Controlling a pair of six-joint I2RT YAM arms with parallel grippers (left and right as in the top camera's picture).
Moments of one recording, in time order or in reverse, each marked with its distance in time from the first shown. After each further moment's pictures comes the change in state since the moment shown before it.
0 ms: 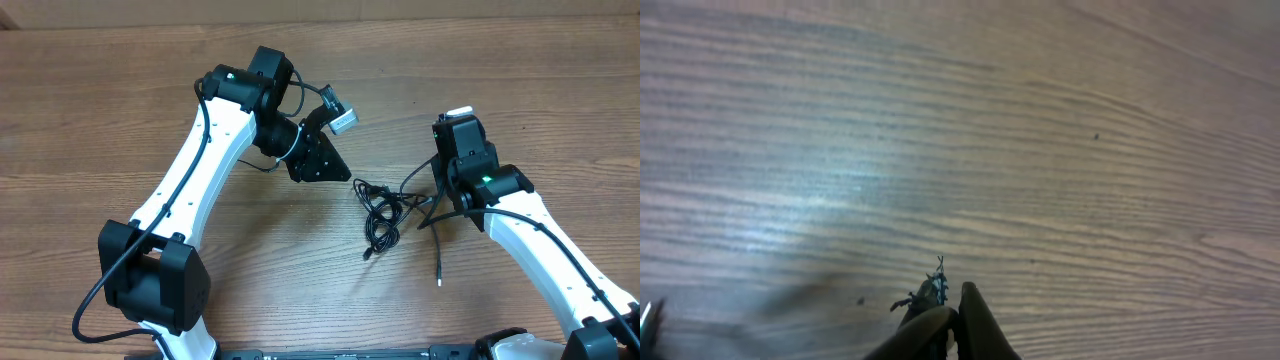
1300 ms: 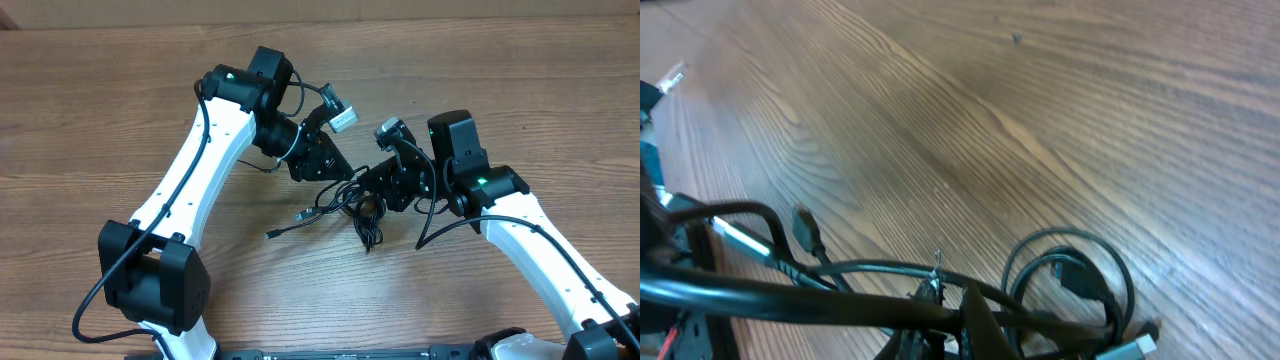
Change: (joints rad) left arm 0.000 -0.002 0.000 -0.004 0.055 0.000; right arm 0.028 -0.002 0.000 0.106 -1.106 -0.103
